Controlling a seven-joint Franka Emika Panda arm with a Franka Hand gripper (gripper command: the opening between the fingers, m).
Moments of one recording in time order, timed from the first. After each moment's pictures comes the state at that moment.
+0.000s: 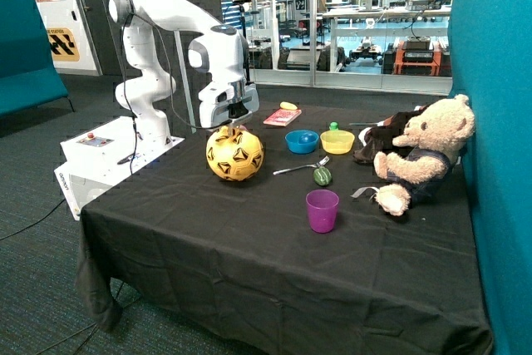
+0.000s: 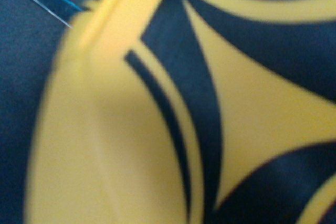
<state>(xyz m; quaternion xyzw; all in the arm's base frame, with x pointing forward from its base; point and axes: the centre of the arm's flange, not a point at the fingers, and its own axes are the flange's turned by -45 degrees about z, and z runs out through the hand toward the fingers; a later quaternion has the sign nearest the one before) 0.542 -0.206 0.423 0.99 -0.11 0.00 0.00</state>
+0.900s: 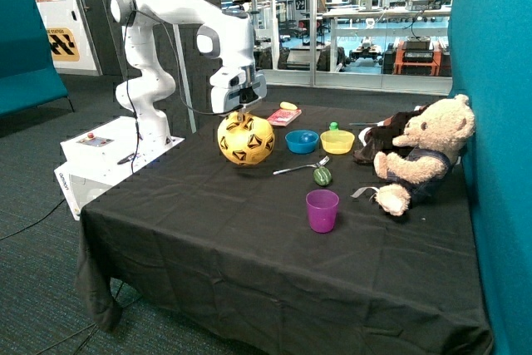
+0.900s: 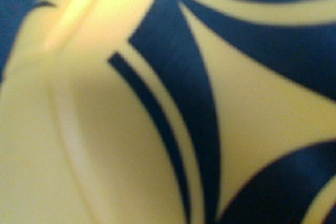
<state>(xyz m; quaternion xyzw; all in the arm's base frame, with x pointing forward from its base) 0.560 -0.174 0.457 1.00 -0.08 0.00 0.00</state>
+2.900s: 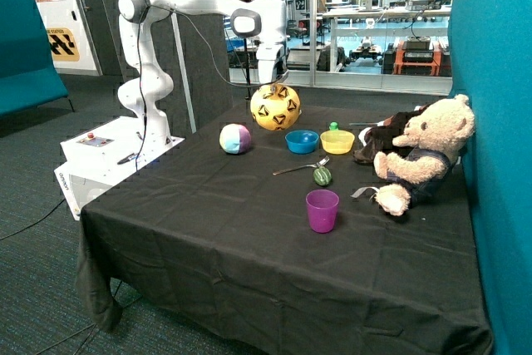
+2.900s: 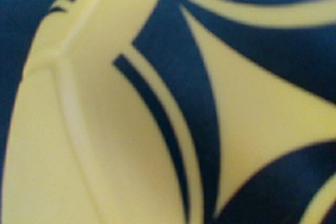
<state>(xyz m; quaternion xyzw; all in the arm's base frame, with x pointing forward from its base) 0.563 0.038 0.483 1.00 0.09 0.00 0.00</state>
